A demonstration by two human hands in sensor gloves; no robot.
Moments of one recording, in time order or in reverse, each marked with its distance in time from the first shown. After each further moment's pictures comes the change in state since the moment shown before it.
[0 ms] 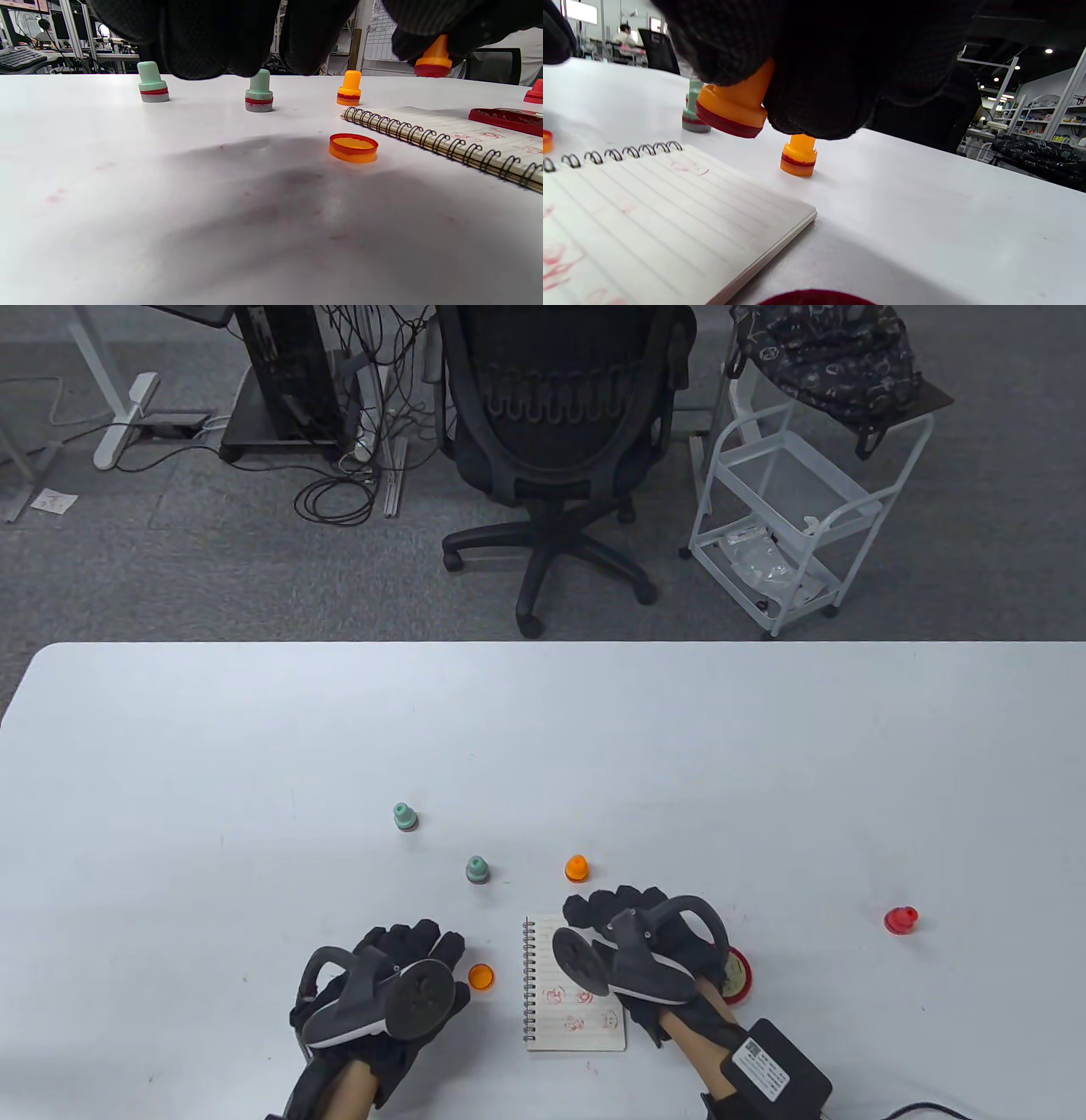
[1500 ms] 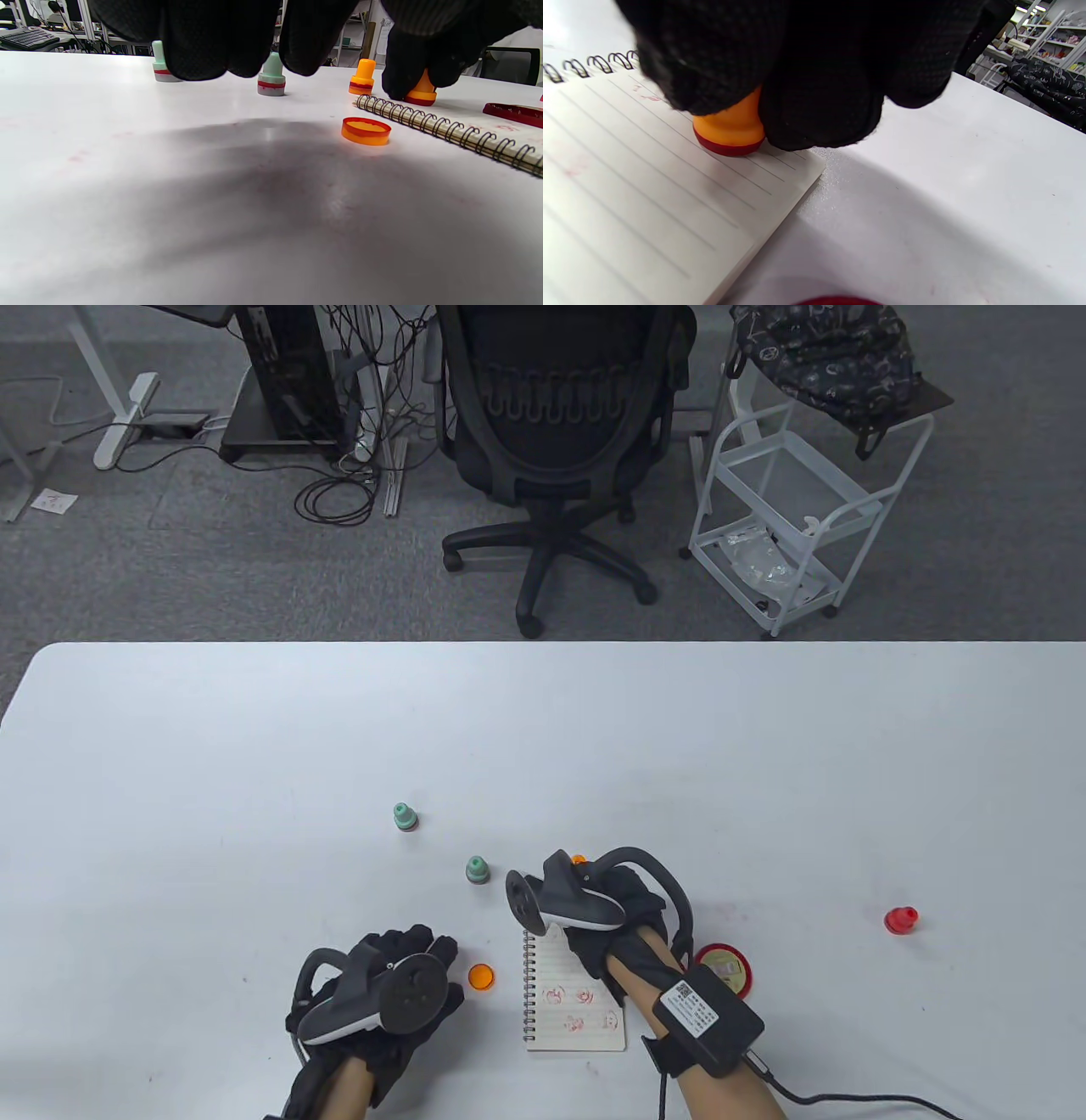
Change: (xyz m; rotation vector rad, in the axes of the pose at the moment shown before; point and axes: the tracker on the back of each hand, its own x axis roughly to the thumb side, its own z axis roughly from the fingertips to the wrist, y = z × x) left_hand -0.008 -0.004 0.004 -0.022 0.040 0.045; right_hand 0.014 0.021 -0.061 0.377 0.011 0.082
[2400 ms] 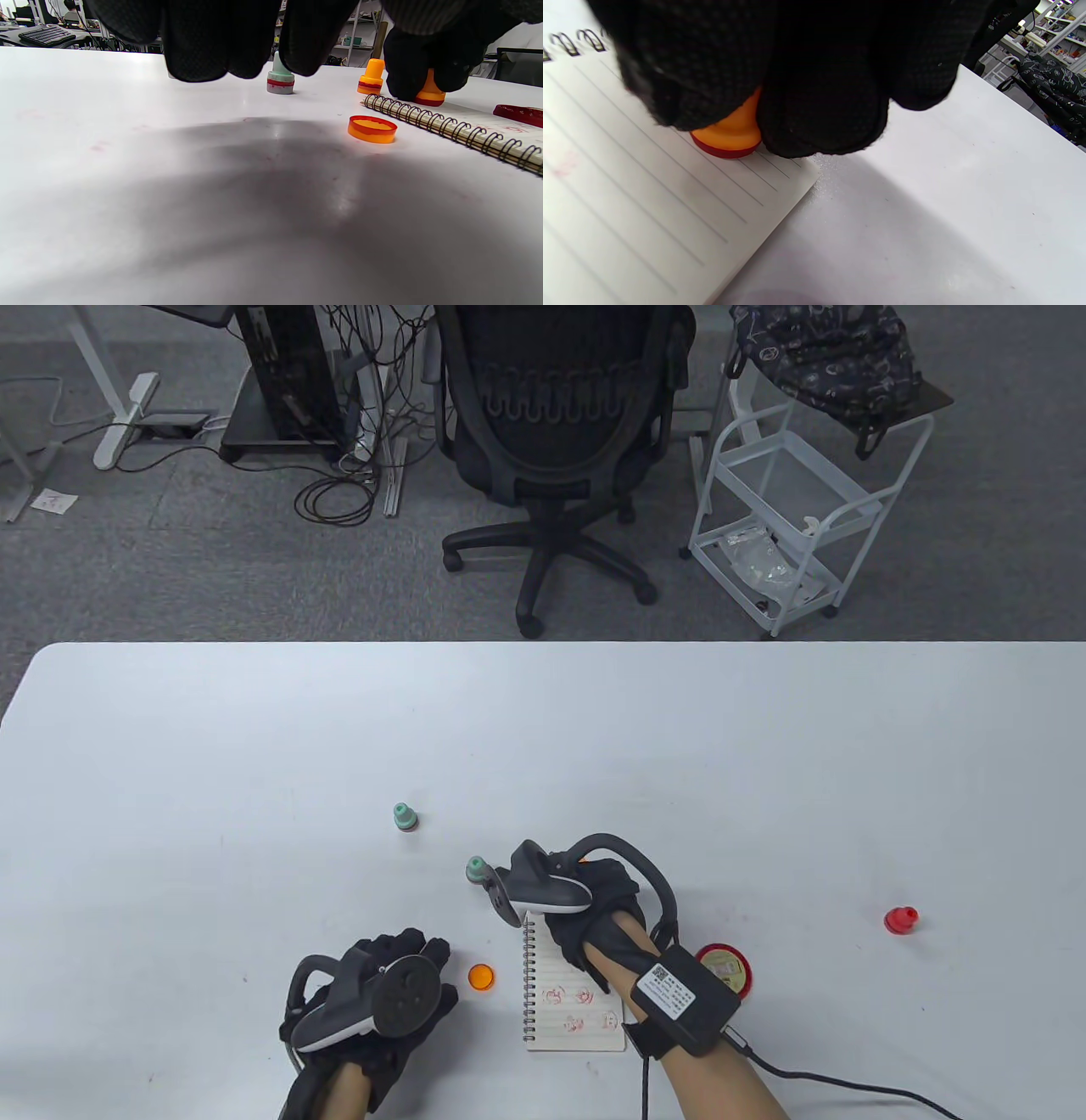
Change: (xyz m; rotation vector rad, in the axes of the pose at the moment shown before) left_hand -0.003 -0.002 0.003 -0.011 0.033 0.012; right_hand 0.012 -0.007 -0.016 0.110 -0.015 0.116
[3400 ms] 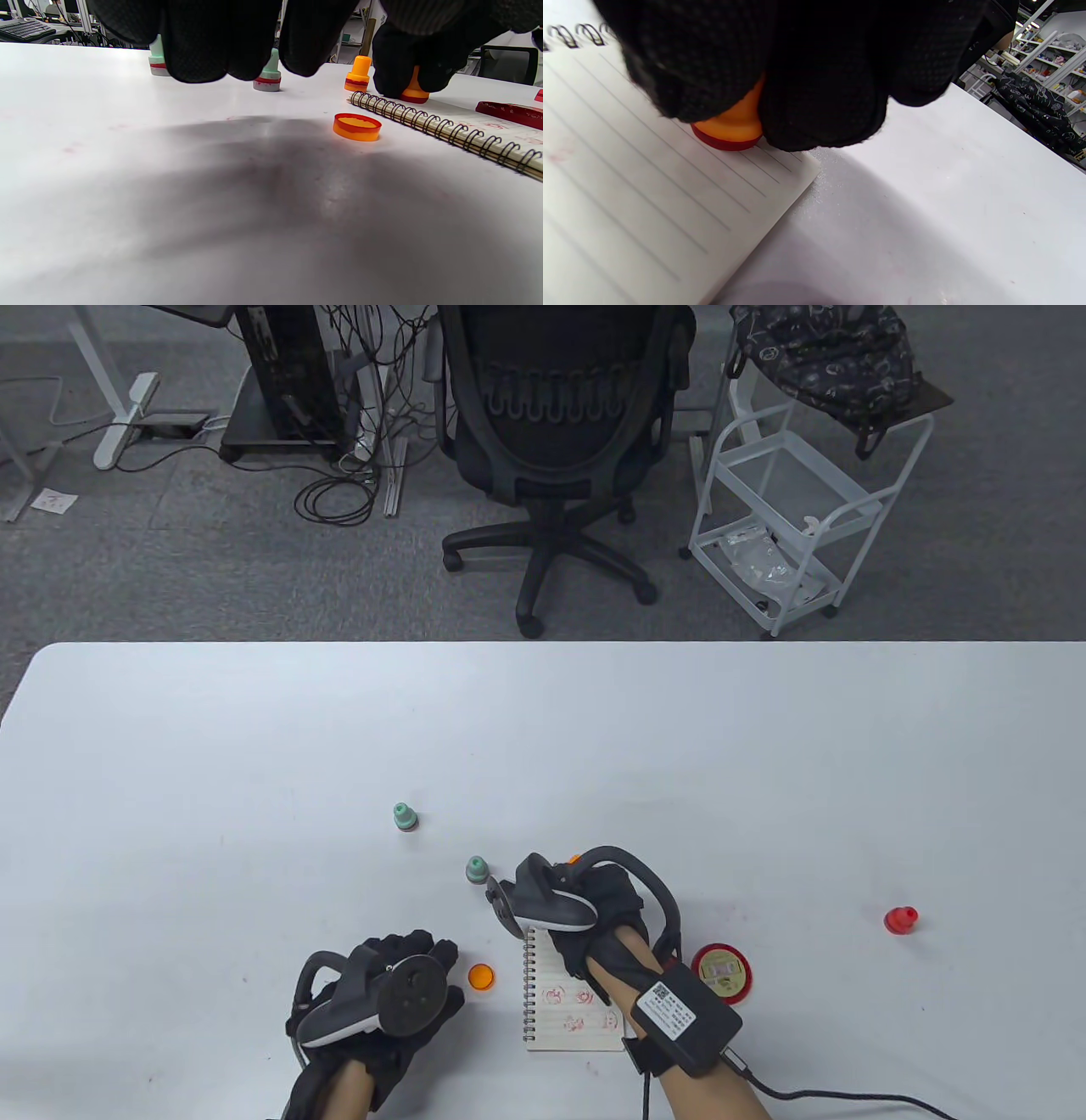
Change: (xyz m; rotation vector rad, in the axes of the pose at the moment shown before) left_hand 0.005 -0.002 -0.005 -0.014 -0.042 -0.001; right_hand 0.003 0.009 0.009 -0.065 0.046 -0.001
